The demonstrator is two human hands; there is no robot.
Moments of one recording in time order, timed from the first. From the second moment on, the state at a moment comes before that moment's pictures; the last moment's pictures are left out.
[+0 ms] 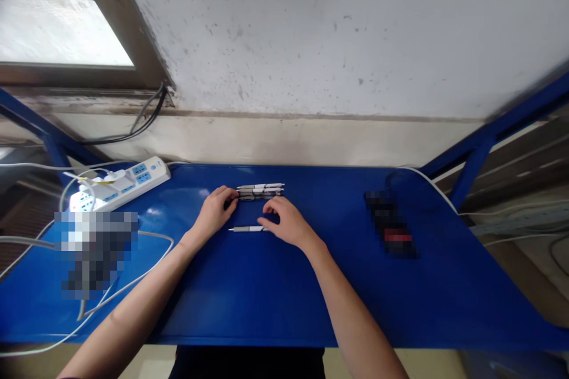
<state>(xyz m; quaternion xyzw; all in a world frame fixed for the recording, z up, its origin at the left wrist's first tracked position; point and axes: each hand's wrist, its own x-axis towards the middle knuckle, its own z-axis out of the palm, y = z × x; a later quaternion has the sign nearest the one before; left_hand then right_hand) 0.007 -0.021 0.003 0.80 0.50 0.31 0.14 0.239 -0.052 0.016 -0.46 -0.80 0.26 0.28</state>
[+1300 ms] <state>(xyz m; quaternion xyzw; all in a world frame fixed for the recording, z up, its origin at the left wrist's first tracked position) -0.050 -0.117 0.032 0.72 0.62 0.31 0.01 0.231 -0.051 0.002 -0.45 -0.82 0.21 0.28</state>
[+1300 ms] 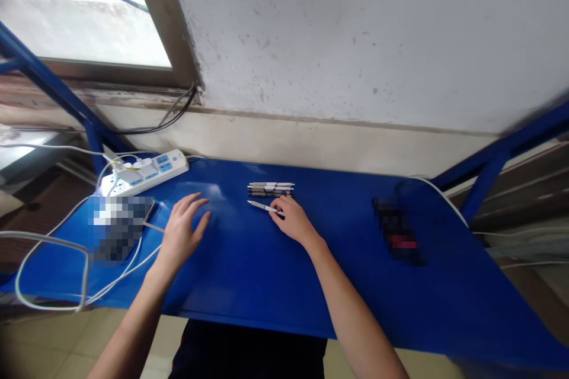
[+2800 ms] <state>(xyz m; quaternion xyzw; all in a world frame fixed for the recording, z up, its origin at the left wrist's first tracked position) -0.162 -0.111 0.046 0.50 0.87 0.06 -0.01 0.229 -0.051 -0.001 -0.47 -0.81 0.21 0.28</state>
